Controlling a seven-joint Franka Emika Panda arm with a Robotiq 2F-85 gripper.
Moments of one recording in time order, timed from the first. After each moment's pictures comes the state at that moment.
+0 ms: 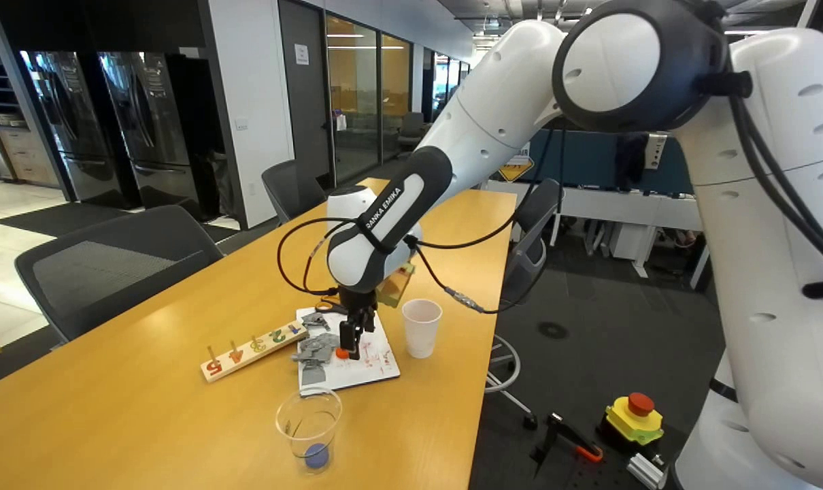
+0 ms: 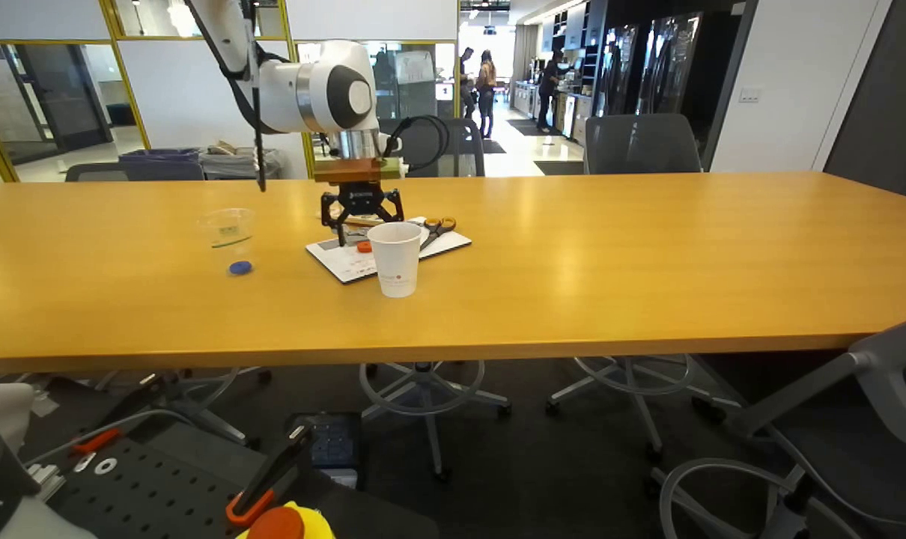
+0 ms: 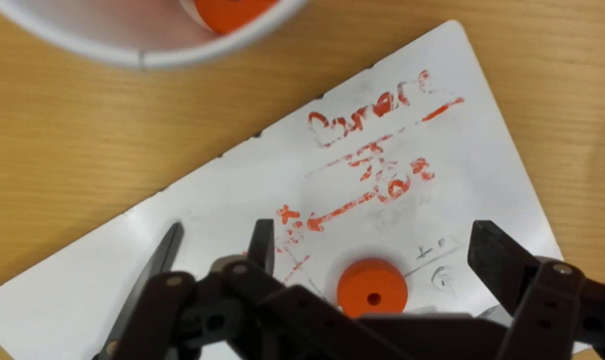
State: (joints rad) arm 0.03 0.48 0.07 -2.01 -0.14 2.47 -0.32
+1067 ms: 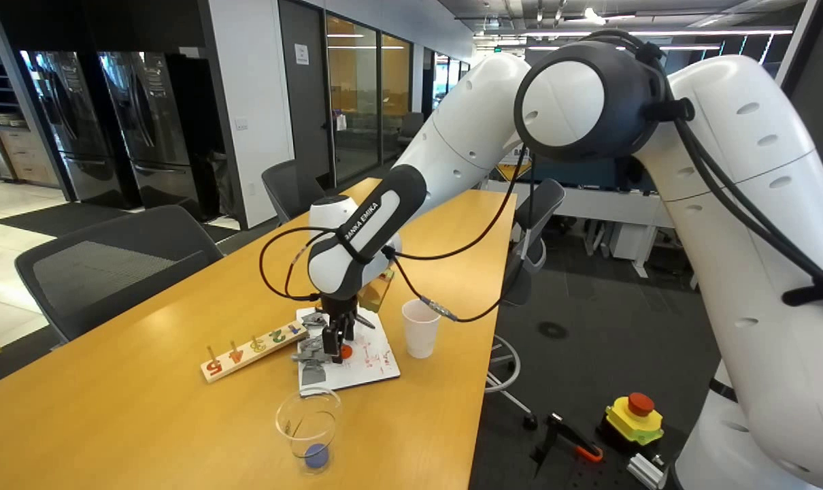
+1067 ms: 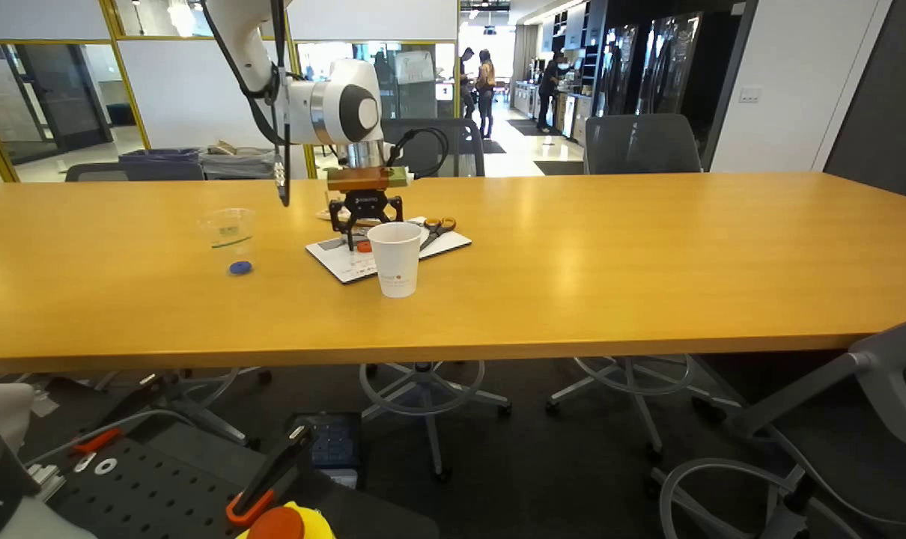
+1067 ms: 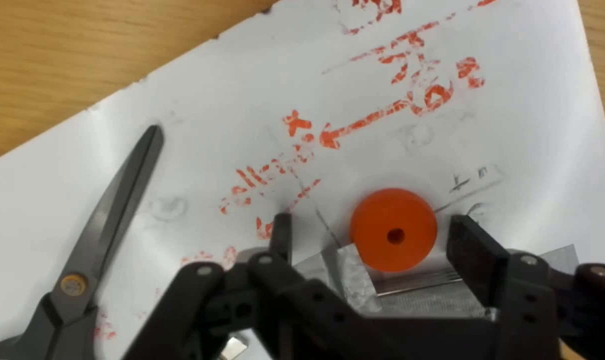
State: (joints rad) arm 0.03 0.62 0.10 -1.84 -0.14 2.46 -0.37
